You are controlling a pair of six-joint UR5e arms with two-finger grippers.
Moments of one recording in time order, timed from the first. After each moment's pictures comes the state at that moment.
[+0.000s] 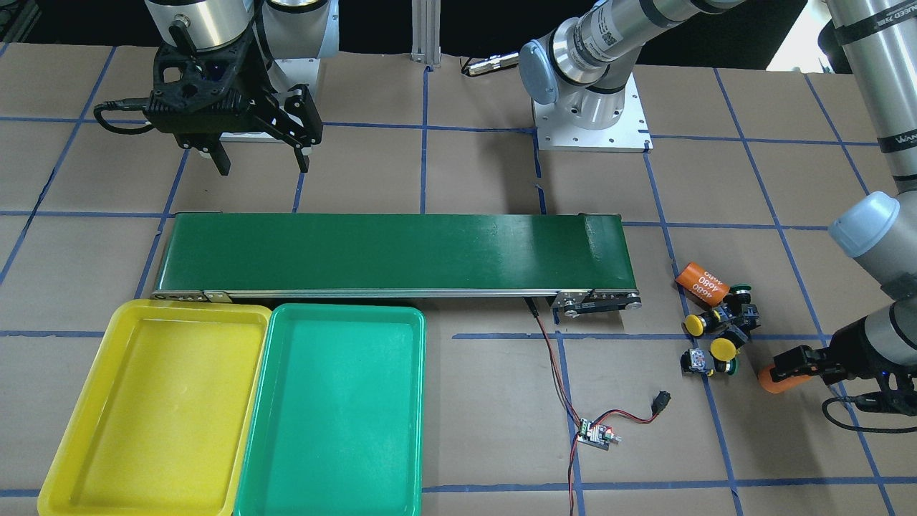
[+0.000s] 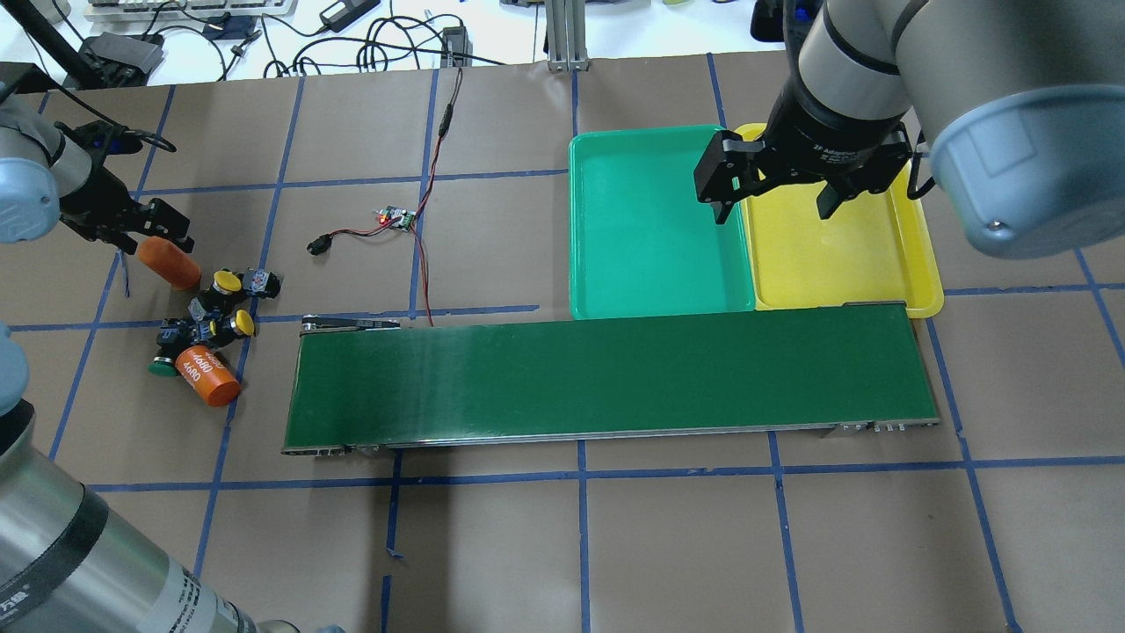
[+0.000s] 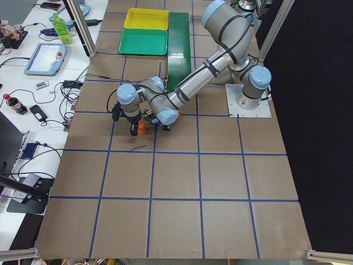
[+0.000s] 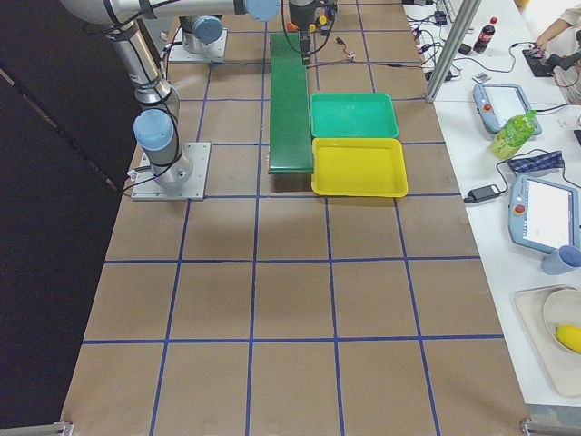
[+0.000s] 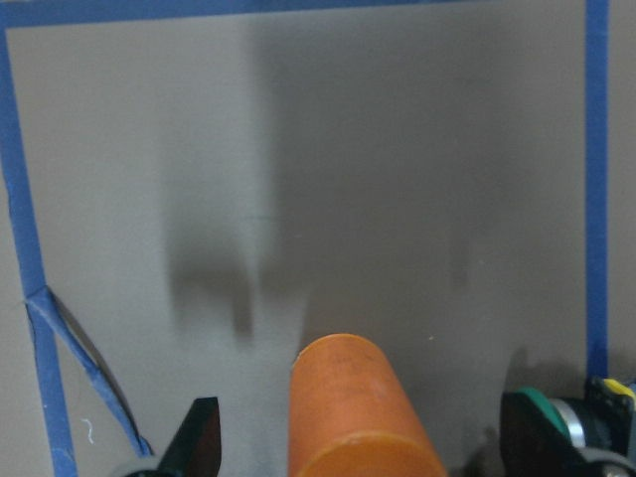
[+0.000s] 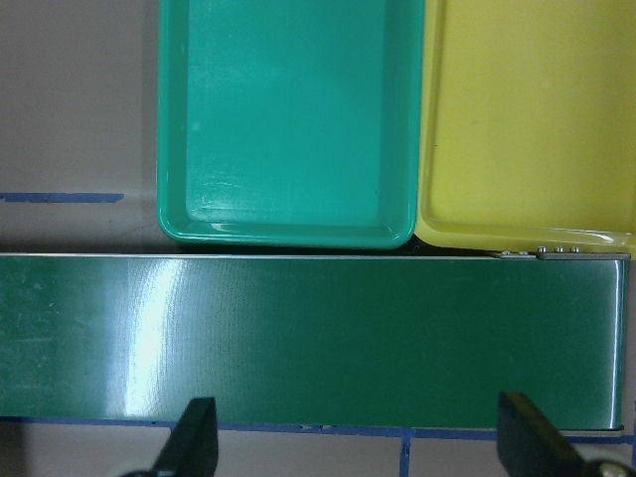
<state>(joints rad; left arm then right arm) -1.02 -2.17 -1.50 -1.07 1.53 0.60 1.68 -1.63 1.64 -1.68 -1.53 0.08</state>
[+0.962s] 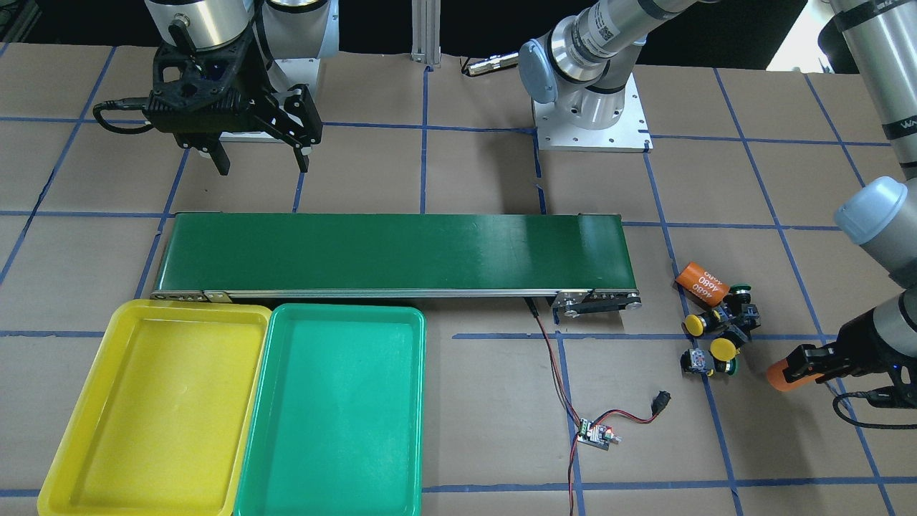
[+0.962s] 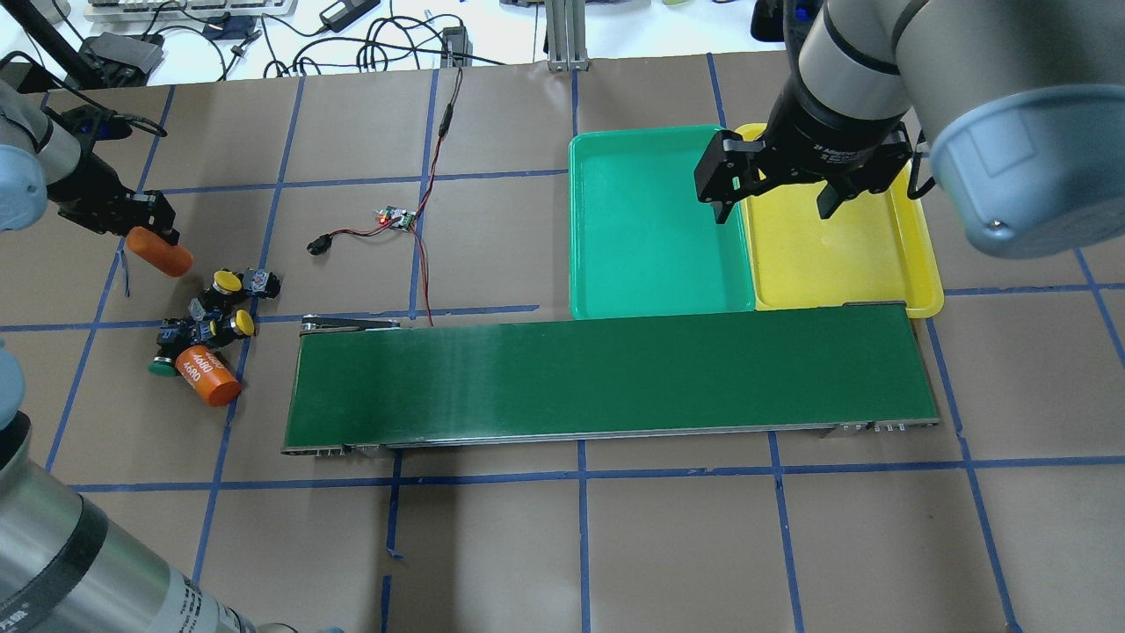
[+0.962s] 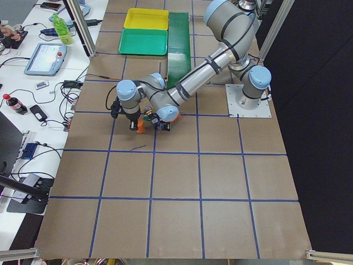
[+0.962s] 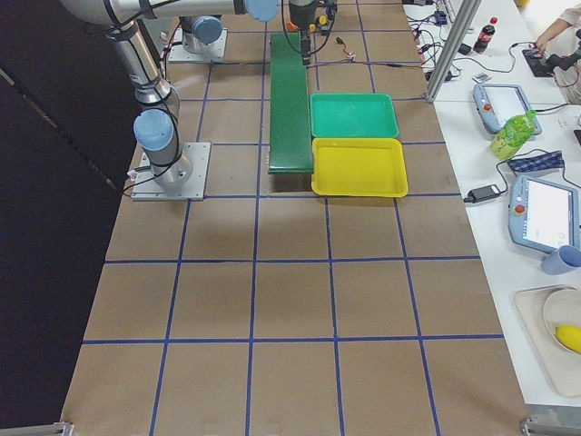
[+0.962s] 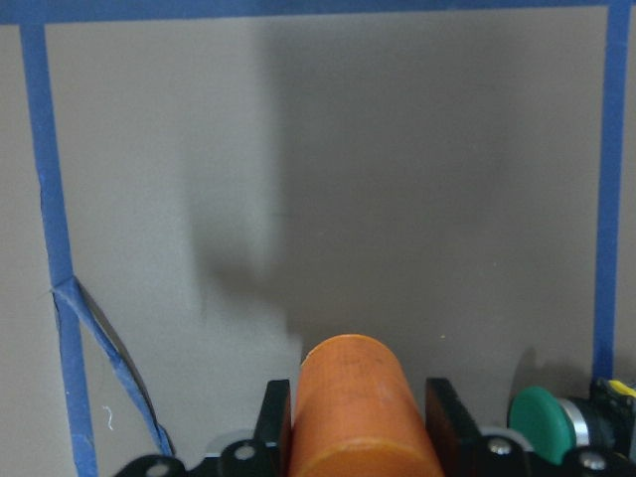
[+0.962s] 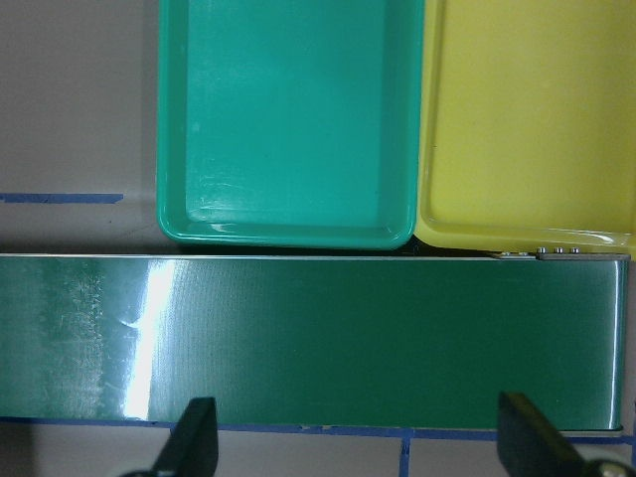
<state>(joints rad) -1.05 -2.10 -1.50 -1.12 1.52 0.54 1.68 -1.63 1.64 -1.68 -1.53 0.08</state>
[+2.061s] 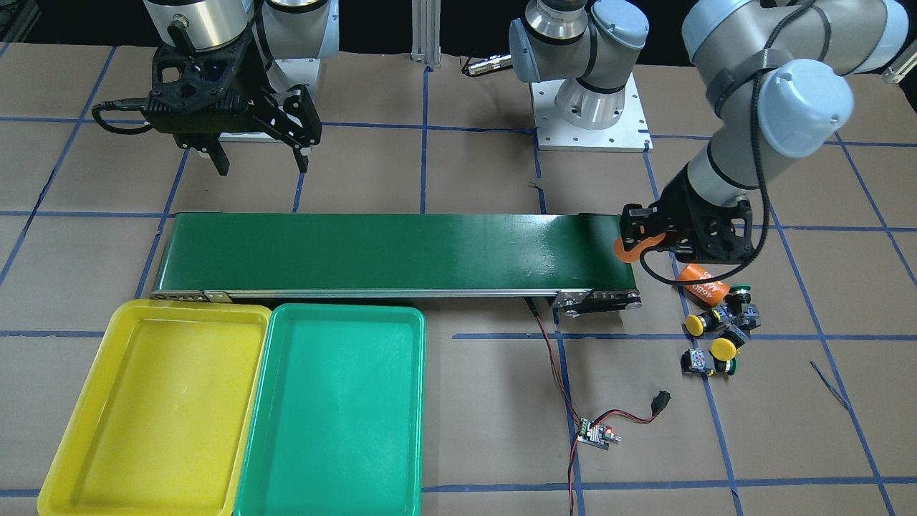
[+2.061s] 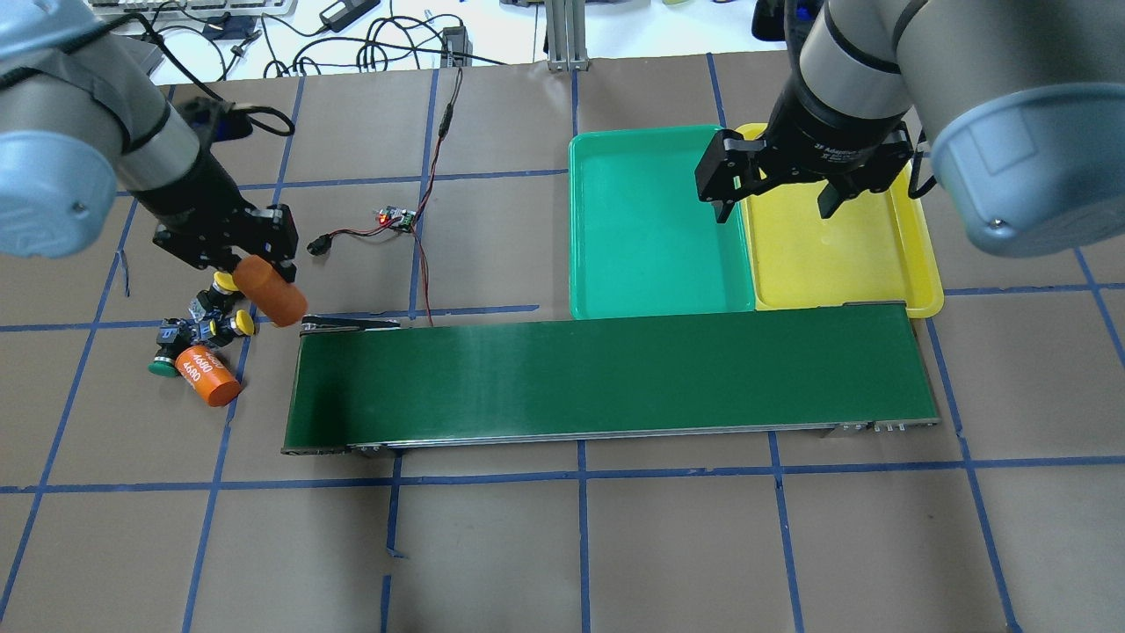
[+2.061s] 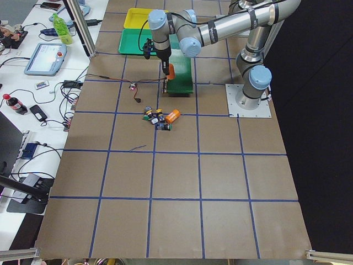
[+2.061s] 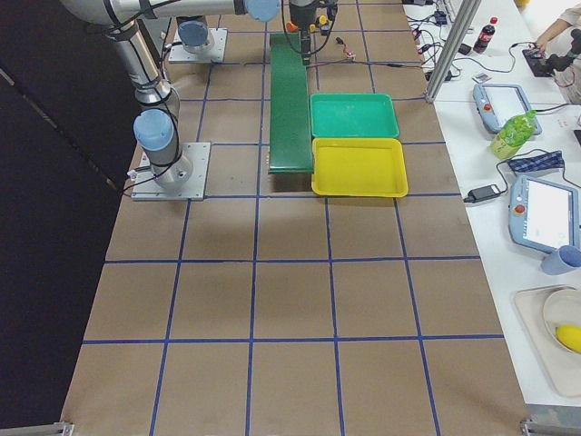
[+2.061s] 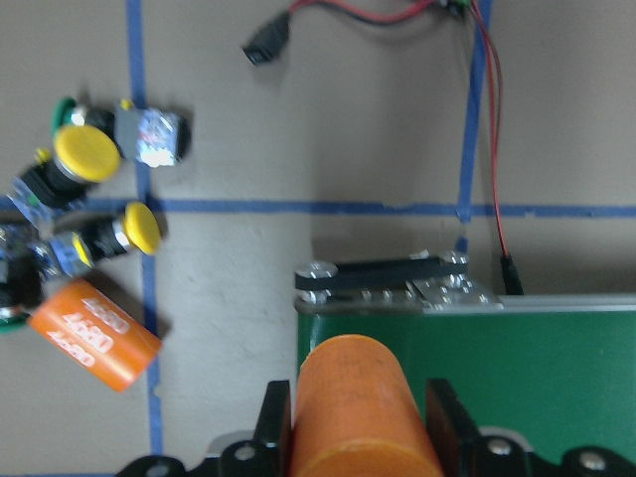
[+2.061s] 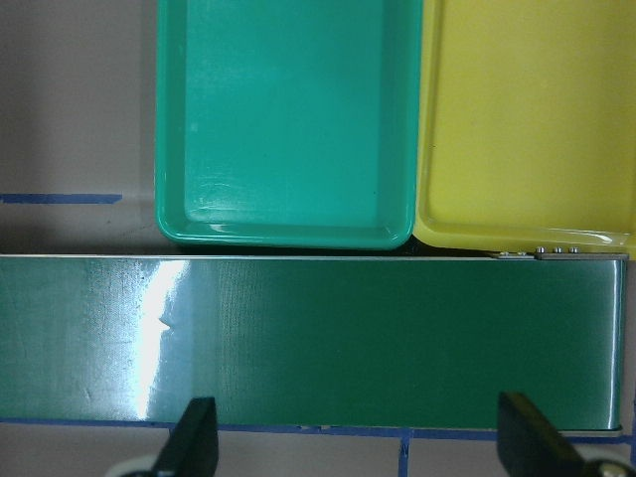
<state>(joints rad) -1.38 -1.64 -1.83 -1.40 1.53 0.18 1.68 -1.63 1.64 -1.68 -1.53 0.08</state>
